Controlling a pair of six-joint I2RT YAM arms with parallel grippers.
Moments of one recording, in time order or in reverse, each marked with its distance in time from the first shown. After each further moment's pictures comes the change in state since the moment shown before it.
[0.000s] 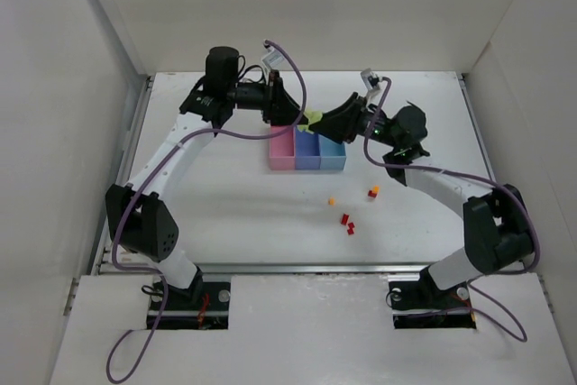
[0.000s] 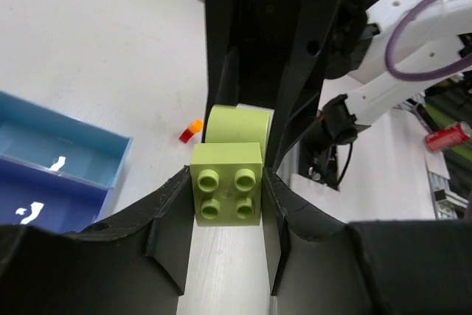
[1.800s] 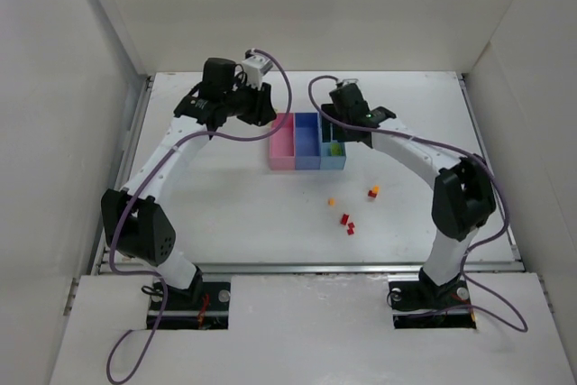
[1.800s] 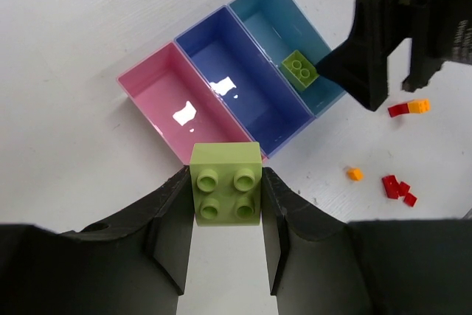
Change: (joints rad) left arm 0.026 -0.035 -0.032 -0.269 -0.732 0.231; right arm 0.137 0.313 0.566 -1.479 1.159 -0.489
